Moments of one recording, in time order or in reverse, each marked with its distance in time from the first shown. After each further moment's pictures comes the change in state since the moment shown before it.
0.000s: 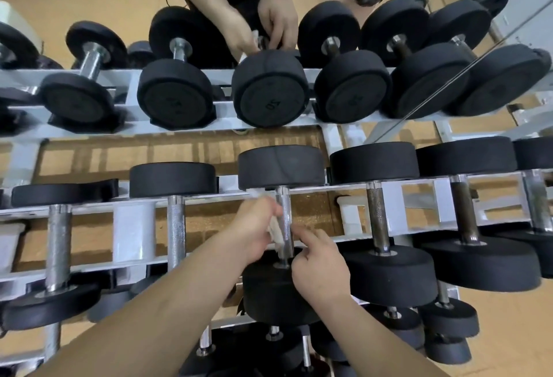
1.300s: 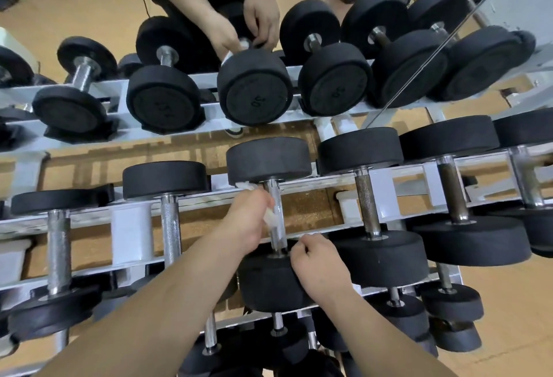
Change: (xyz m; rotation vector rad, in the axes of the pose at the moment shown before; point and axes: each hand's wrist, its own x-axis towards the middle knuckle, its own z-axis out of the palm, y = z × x) left_hand -0.004 -0.009 0.014 0.095 0.066 0.114; right_hand -0.012 0.018 -0.002 0.115 -0.051 0.121
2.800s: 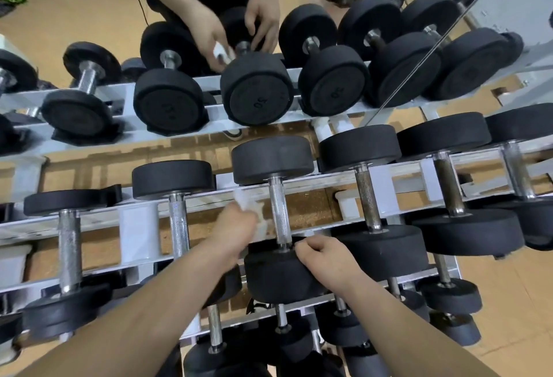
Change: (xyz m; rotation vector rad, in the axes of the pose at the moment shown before) left_hand -0.023 -0.018 -0.044 0.301 0.038 0.085; right_hand -0.007 0.009 -0.014 0.182 -0.151 0.027
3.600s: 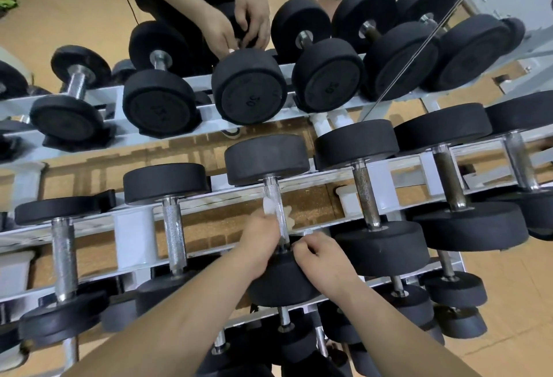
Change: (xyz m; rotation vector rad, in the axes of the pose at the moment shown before) left_hand 0.003 -0.008 0.054 -0.125 -0.129 -0.062; right_hand 0.013 0.018 0.011 -0.037 0.106 -0.118
